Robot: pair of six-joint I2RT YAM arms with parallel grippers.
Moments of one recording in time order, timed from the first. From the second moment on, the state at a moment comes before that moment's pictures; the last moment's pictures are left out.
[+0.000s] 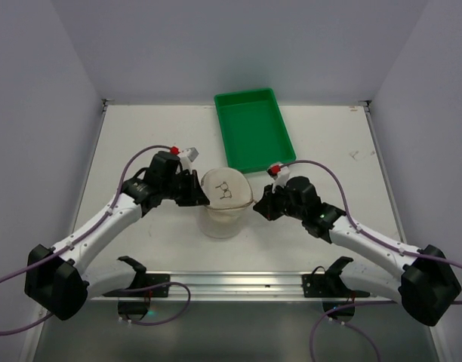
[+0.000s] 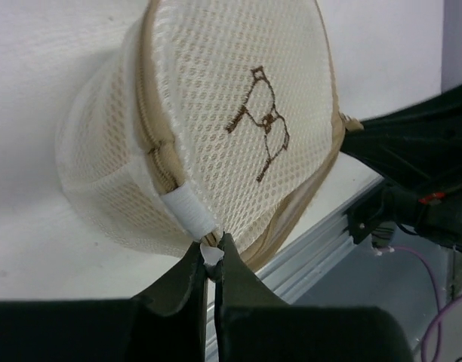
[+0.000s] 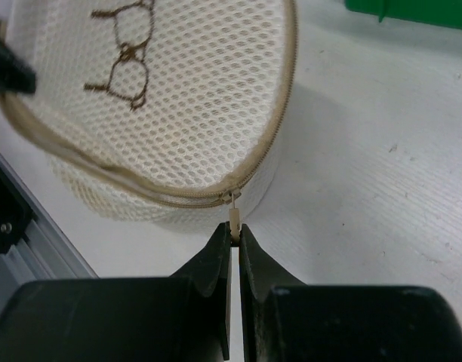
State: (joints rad) left arm -0.52 1.13 0.84 -0.52 0.37 -0.56; right arm 0.68 1.07 0.54 -0.01 -0.18 0.38
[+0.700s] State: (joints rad) left arm -0.41 1.20 0.94 -0.49 0.26 -0.67; right arm 0.96 1.38 0.76 0.17 -0.23 0.48
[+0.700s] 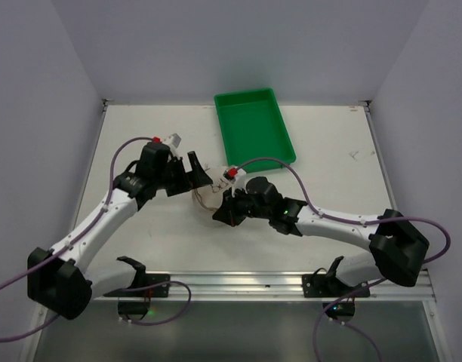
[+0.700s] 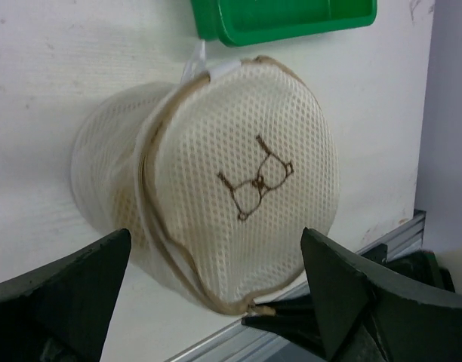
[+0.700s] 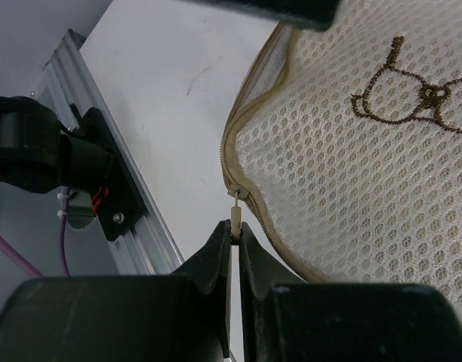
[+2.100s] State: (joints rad) left arm -0.50 1.11 0.83 -0.54 0.20 -0.64; right arm 0.78 1.07 0.55 0.02 -0.15 0.35
